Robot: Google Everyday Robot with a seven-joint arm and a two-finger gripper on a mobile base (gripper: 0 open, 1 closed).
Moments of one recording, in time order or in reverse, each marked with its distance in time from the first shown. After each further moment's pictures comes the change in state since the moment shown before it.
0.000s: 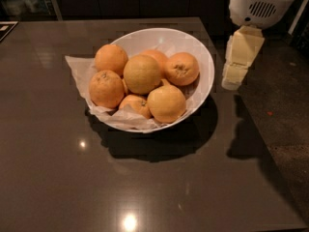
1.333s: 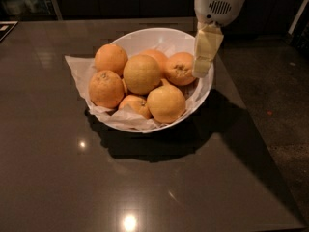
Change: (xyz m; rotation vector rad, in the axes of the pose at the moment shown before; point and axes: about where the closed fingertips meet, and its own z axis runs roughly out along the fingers) arm -0.060 -0.020 0.034 -0.080 -0.015 -0.063
